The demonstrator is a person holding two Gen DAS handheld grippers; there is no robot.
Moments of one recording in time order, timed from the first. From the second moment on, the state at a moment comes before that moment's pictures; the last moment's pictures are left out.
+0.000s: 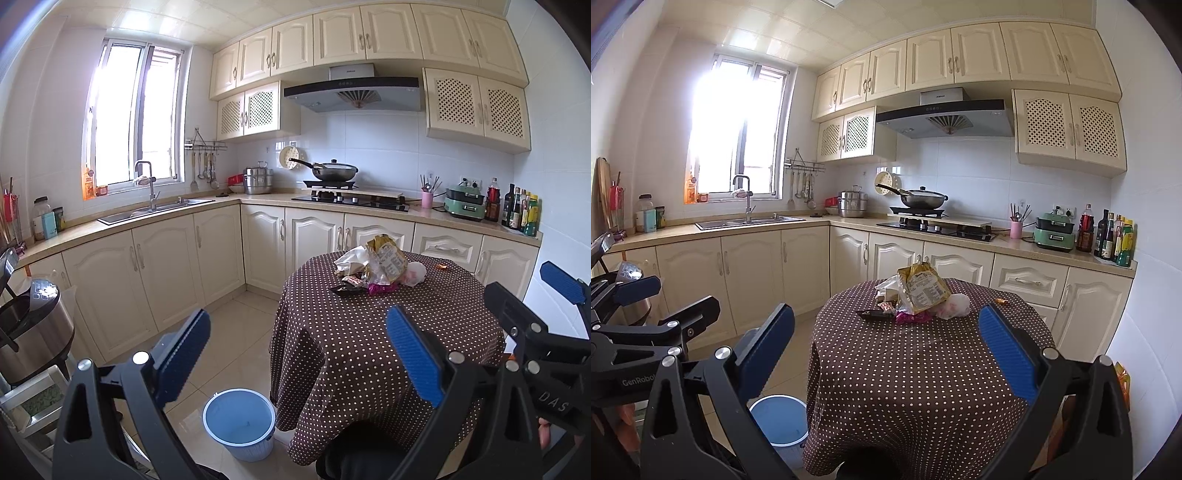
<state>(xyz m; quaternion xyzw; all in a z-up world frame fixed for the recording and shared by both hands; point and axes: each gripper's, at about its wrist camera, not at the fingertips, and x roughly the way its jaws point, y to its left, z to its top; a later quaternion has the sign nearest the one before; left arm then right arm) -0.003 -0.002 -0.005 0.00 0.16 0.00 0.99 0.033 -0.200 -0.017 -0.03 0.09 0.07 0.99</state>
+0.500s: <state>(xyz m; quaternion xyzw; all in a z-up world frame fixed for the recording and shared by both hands) 0.025 0.005 -0.016 0.01 0.19 0.01 0.98 0.056 -0.200 -0.024 -0.02 0.12 0.07 0.99</state>
